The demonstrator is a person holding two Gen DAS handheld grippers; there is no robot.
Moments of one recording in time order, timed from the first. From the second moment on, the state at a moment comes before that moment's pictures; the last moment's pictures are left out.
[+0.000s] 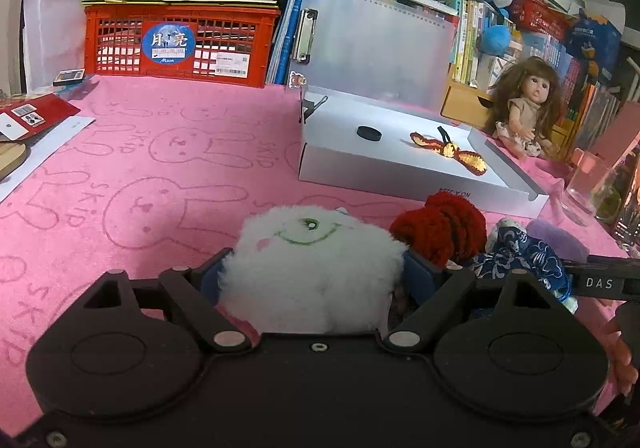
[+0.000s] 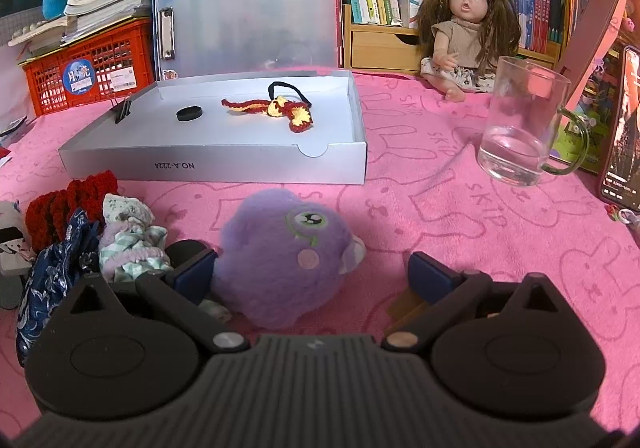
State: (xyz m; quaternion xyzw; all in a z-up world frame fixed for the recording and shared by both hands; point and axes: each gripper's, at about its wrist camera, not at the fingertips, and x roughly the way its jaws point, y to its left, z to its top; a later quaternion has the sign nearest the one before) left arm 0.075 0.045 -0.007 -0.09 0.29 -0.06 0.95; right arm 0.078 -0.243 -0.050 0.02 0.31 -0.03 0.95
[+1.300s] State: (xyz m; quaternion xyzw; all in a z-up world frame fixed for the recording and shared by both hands) left arm 0.133 0.022 0.057 -0.08 0.26 -0.10 0.96; right arm 0.099 -0.250 0.003 0.04 0.25 0.00 0.97
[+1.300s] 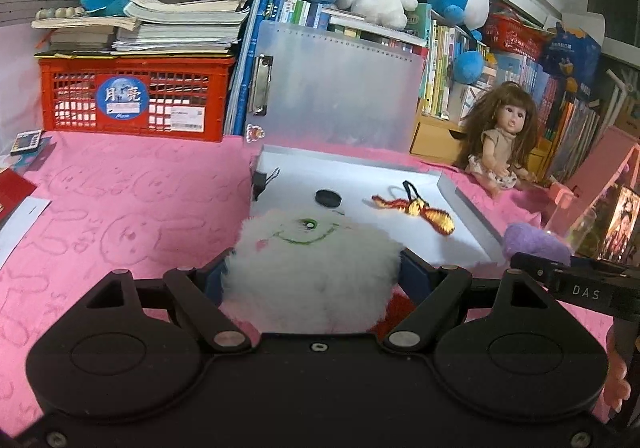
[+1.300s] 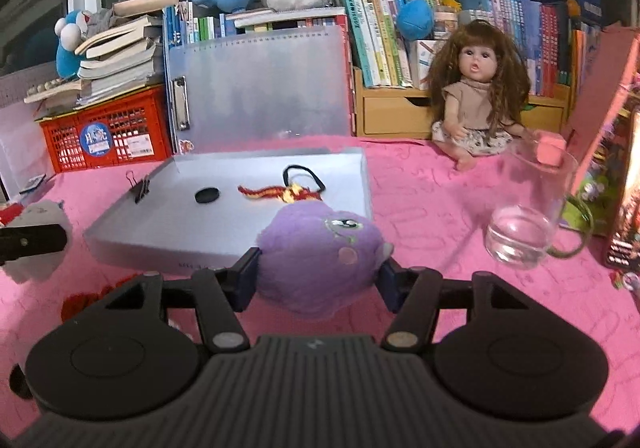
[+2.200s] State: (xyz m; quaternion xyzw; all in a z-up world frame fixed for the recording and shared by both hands) left arm 0.262 -0.022 0.026 -0.05 0.32 -0.10 0.94; right arm 0.212 -0.251 -0.018 0.07 0.32 0.03 0.94
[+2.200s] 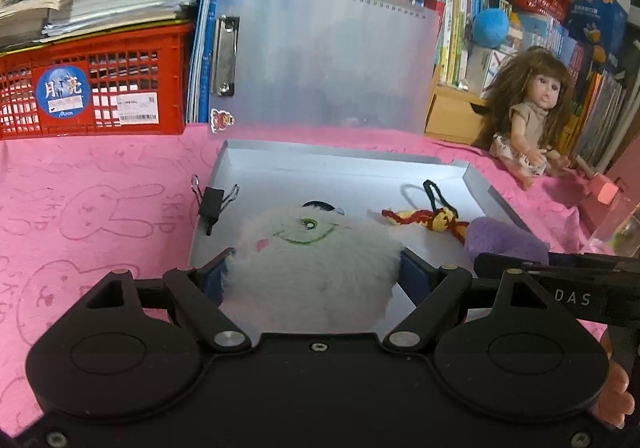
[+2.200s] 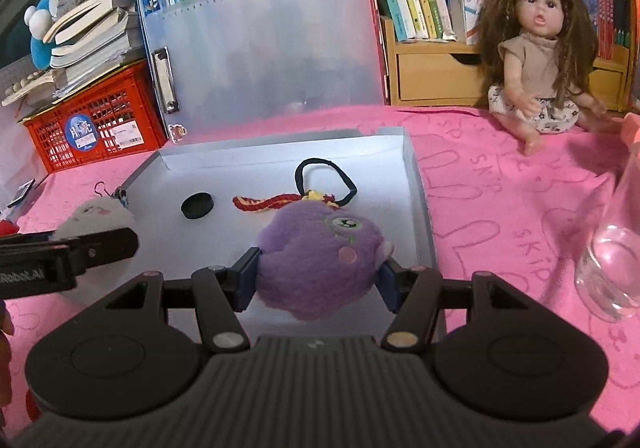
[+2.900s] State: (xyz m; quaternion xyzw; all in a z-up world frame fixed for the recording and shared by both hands) left arm 0.290 -0.024 0.008 -0.04 0.34 -0.09 0.93; right arm 0.238 -0.250 -0.030 0.07 0.33 0.03 0.94
